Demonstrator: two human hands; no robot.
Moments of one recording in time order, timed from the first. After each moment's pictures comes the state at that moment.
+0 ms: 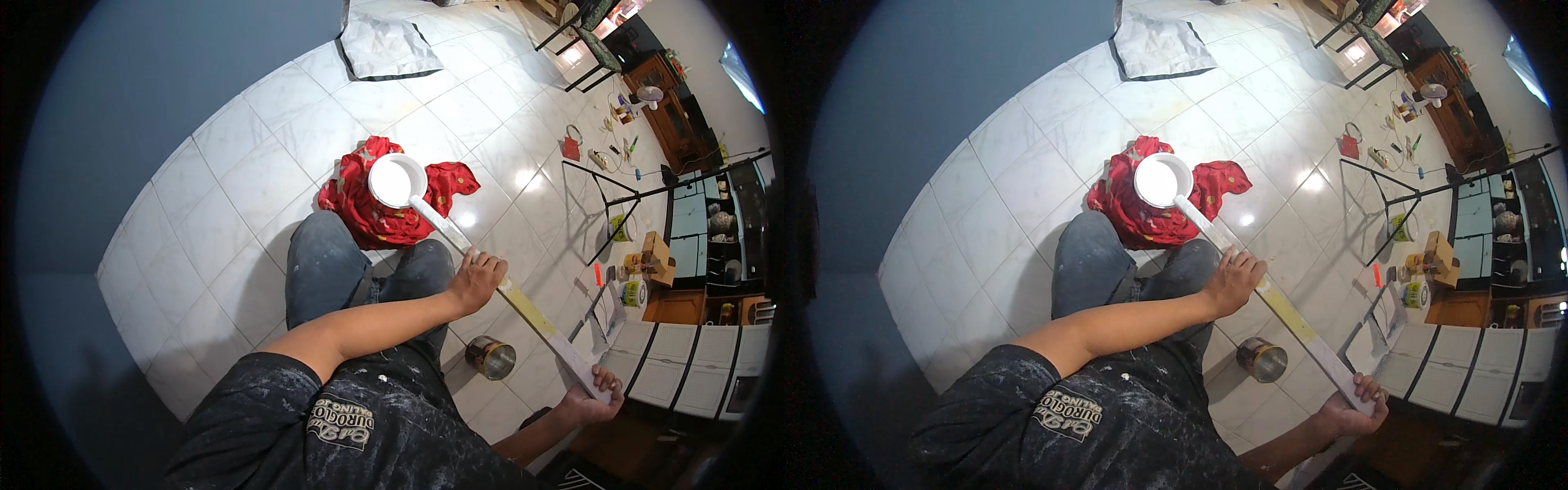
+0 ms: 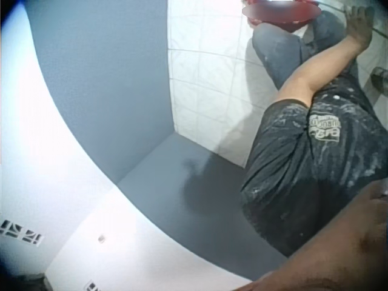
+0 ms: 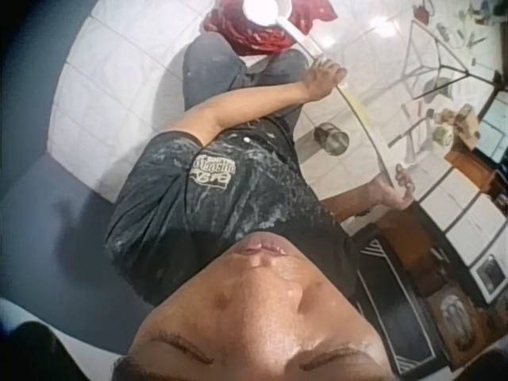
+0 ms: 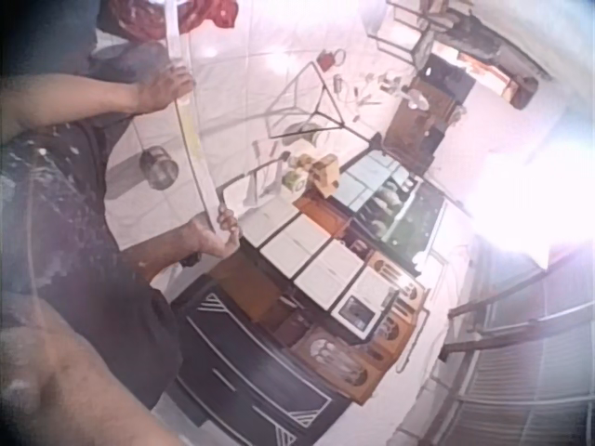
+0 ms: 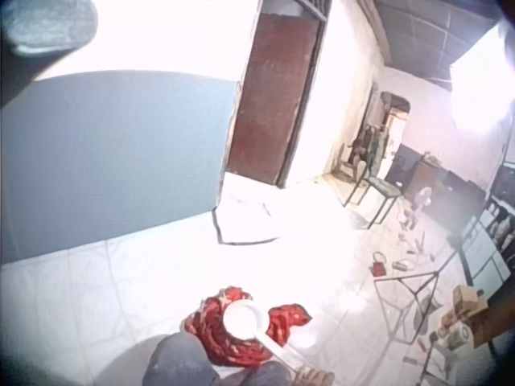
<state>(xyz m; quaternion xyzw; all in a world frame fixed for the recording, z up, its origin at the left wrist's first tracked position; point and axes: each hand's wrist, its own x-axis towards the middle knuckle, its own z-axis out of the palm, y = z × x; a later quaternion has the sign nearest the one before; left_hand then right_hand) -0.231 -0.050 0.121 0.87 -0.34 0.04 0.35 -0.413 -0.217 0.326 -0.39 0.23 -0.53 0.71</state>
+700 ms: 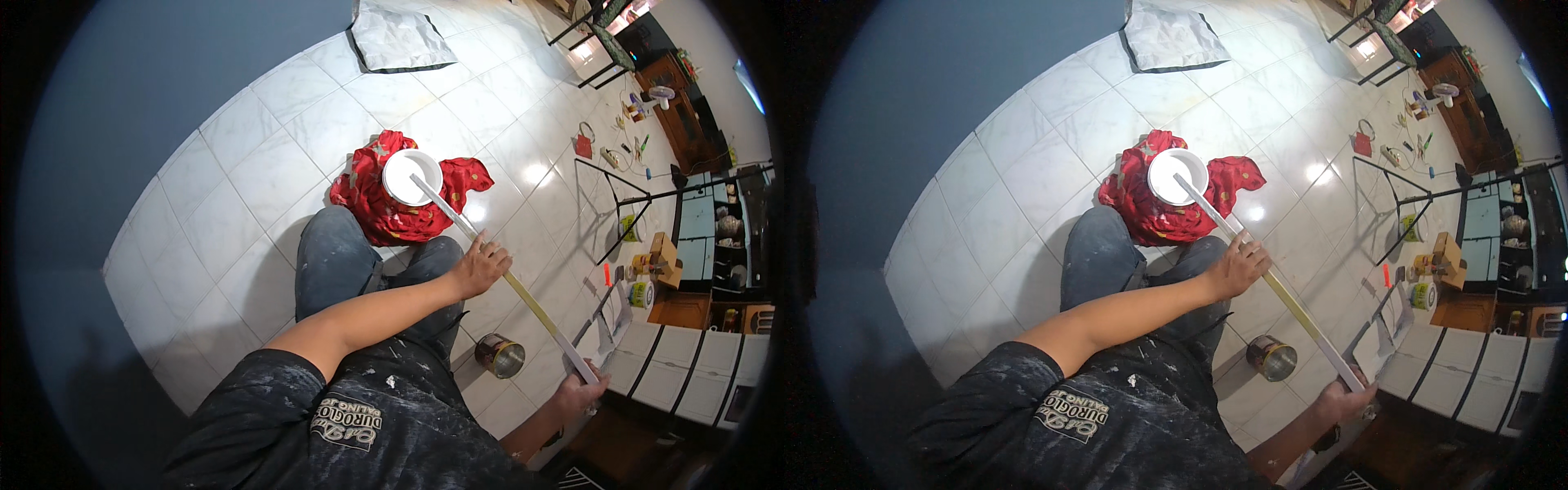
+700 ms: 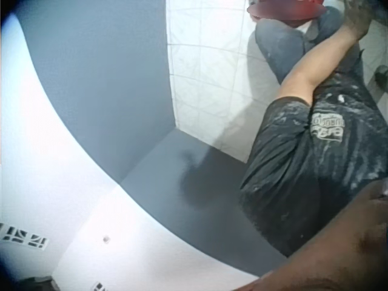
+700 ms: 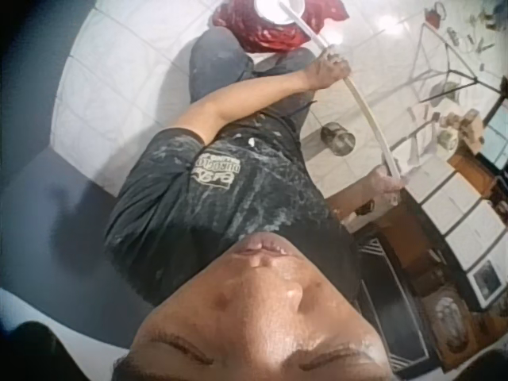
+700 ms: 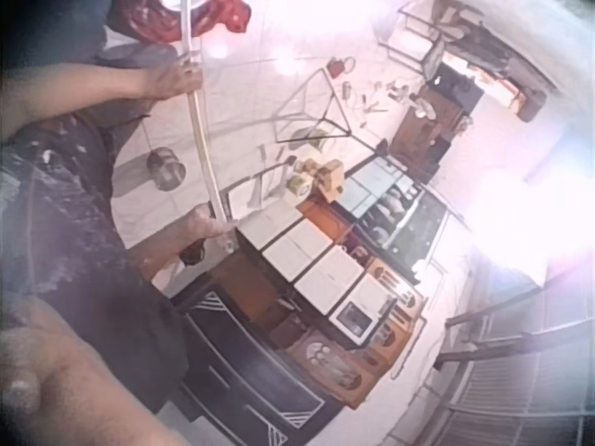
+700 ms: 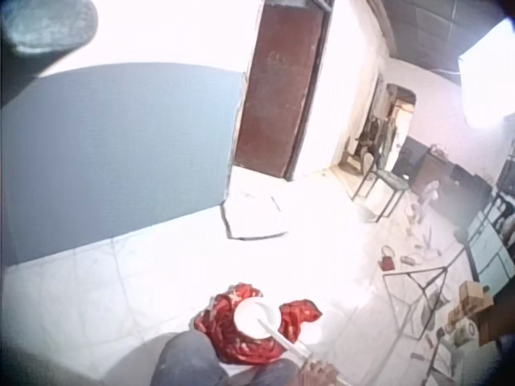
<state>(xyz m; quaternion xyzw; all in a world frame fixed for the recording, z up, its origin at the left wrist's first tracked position) -0.198 -0.036 0.071 0.84 -0.42 0.17 0.30 -0.425 -0.272 0.236 -0.35 0.40 -0.53 0.66</state>
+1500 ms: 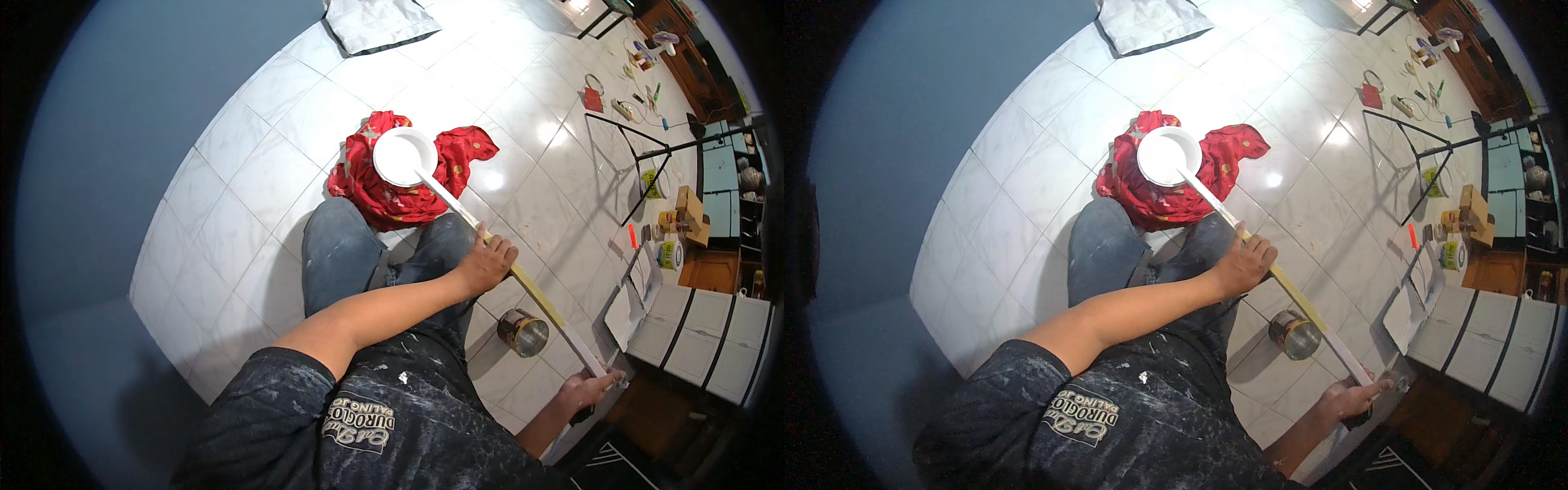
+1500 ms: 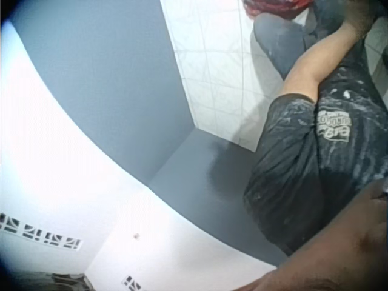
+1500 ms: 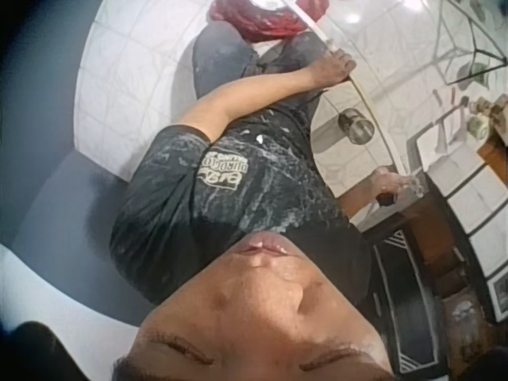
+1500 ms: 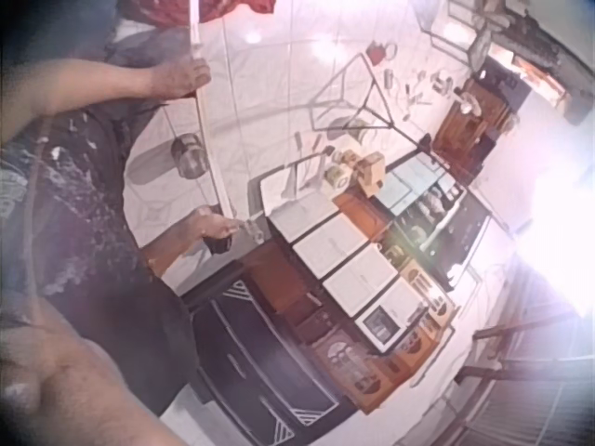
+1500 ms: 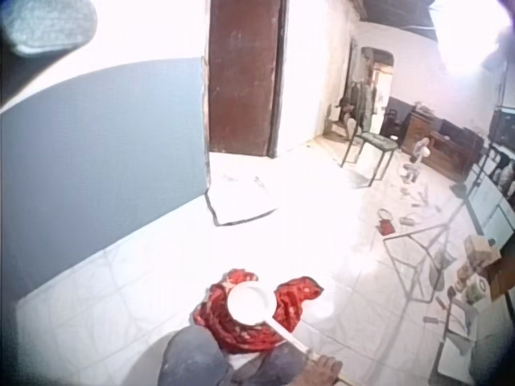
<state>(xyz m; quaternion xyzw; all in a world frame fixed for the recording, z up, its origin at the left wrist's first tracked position) -0.224 -0.060 0.061 0.86 -0.43 0.05 0.27 -0.446 -0.257 0.222 -0.45 0.56 -0.52 0.46</state>
